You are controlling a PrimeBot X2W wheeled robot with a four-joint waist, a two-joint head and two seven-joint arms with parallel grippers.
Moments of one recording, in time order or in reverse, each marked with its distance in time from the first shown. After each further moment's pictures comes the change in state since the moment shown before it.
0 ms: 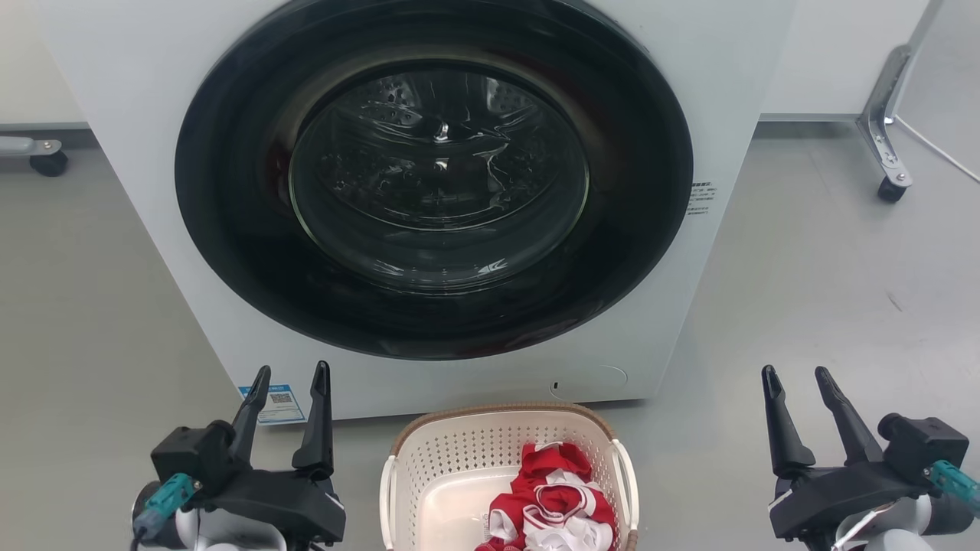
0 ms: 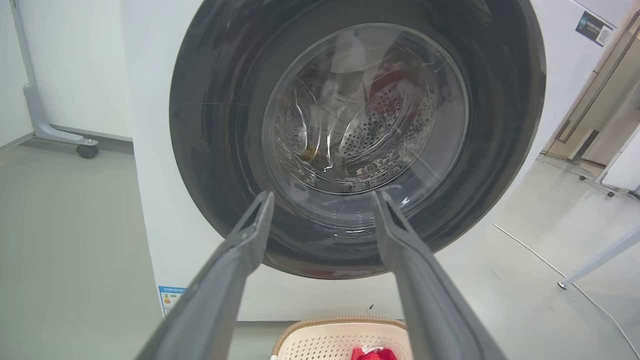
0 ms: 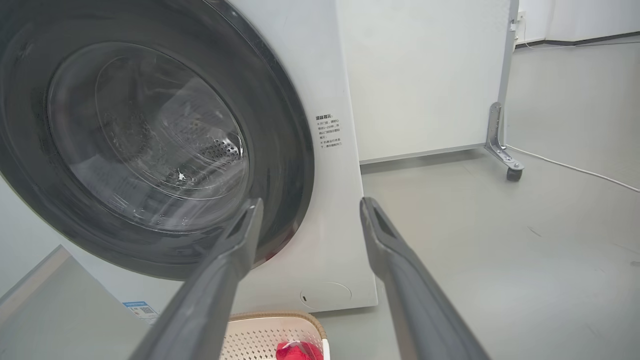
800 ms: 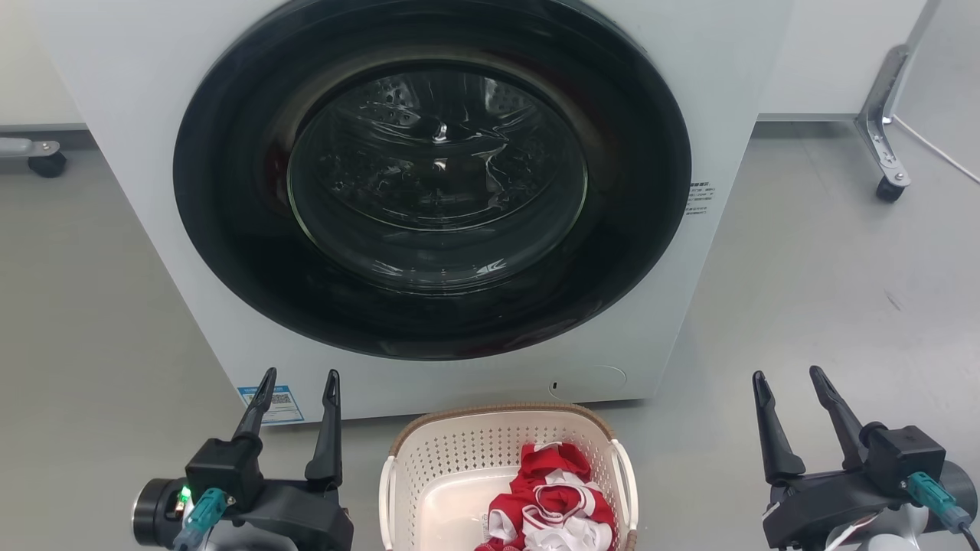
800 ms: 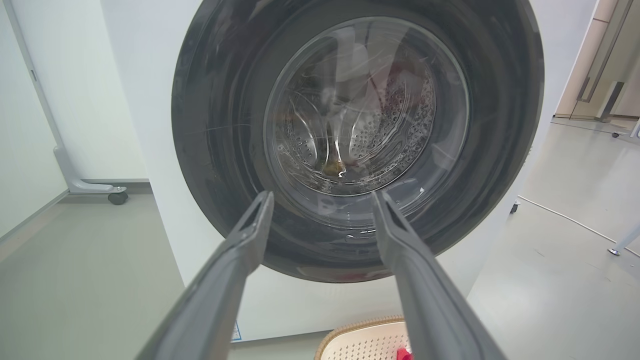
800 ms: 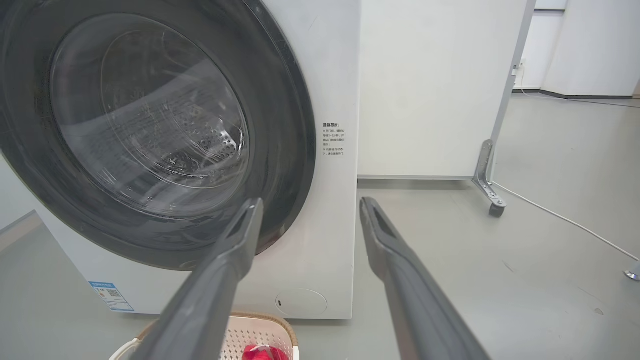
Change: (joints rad) left arm 0.000 0.003 -0.032 0.031 0.179 0.040 -0.062; right arm -0.001 0.008 0.002 0.027 -0.173 -0.010 -0.062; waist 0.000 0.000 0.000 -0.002
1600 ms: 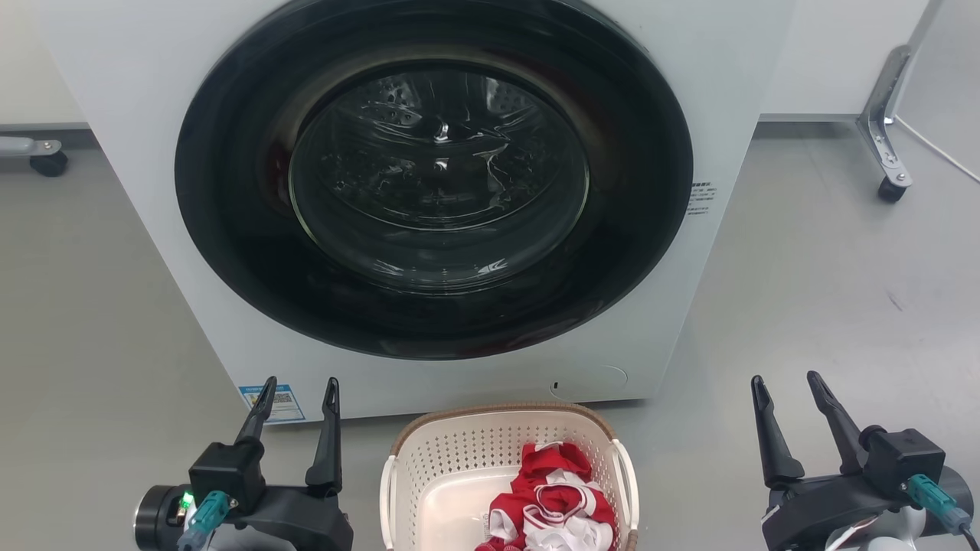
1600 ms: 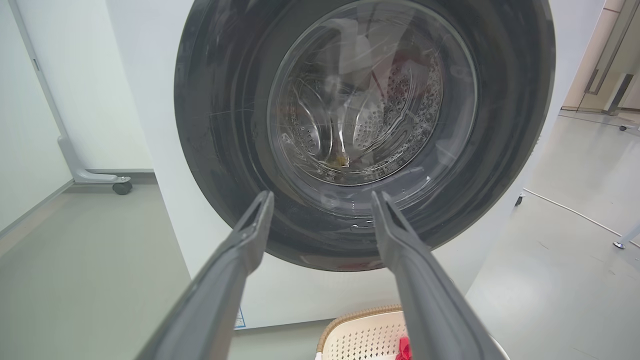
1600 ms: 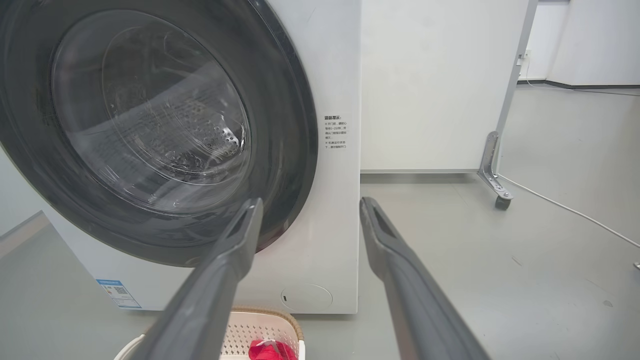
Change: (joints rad) left arm 0.000 -0.004 0.000 0.035 0.000 0.000 0.000; right arm 0.000 0.020 -0.024 0.026 -0.003 0.038 0.000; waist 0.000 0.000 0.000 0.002
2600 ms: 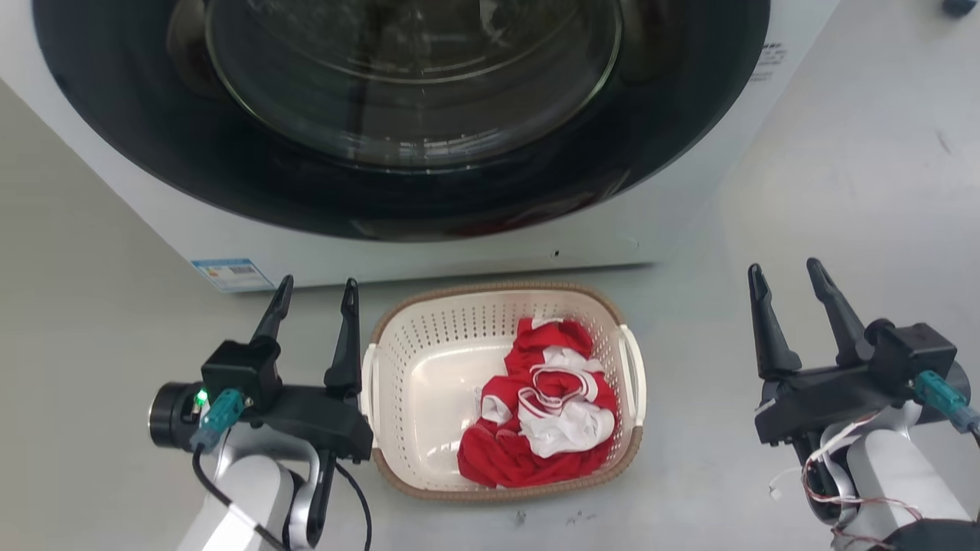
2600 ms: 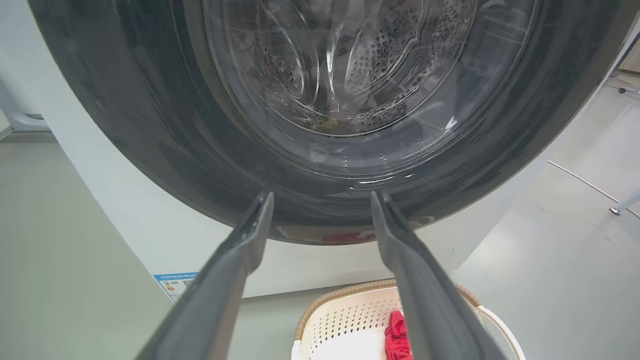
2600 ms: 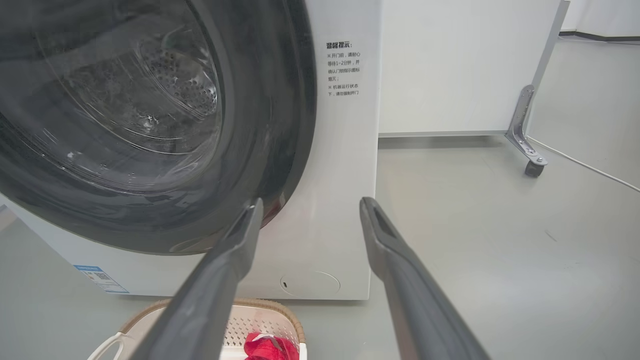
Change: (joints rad) left arm -0.204 -0.040 -0.017 0.046 0.001 -0.002 0.030; right arm -0.222 0.015 -0.012 0.046 -0.010 0.035 0.000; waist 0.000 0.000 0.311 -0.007
